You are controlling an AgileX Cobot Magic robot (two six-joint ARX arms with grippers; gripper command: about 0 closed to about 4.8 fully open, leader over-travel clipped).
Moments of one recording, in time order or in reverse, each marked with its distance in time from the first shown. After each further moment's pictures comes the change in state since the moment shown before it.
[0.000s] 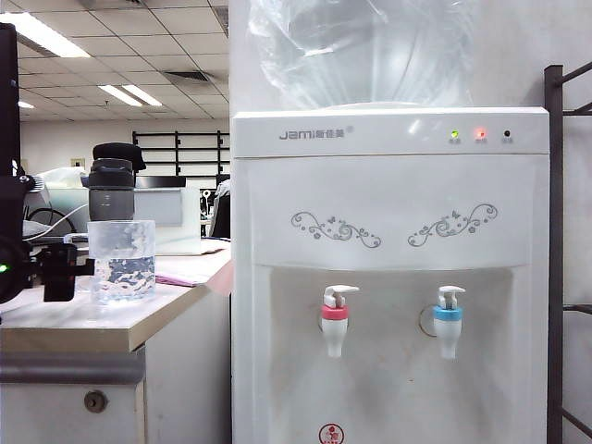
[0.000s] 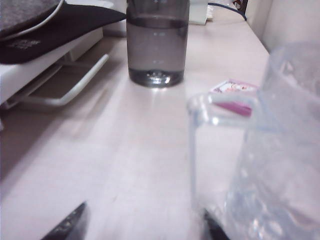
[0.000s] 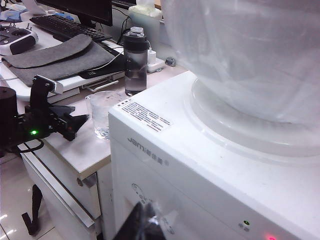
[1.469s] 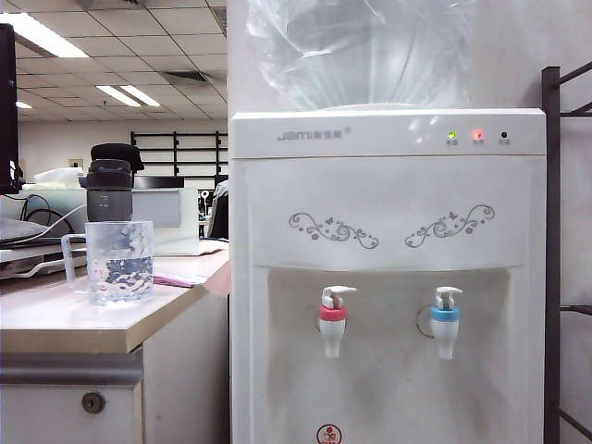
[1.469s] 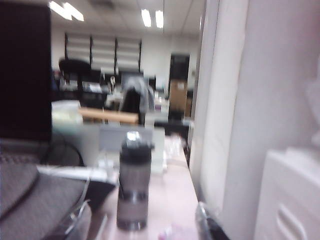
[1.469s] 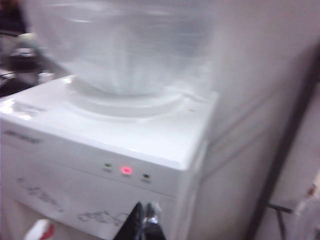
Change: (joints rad) left arm -0.036 -1.596 -0.485 -0.628 0.048 0.021; right arm -0.402 -0.483 -0.225 -0.103 -0.042 0.000
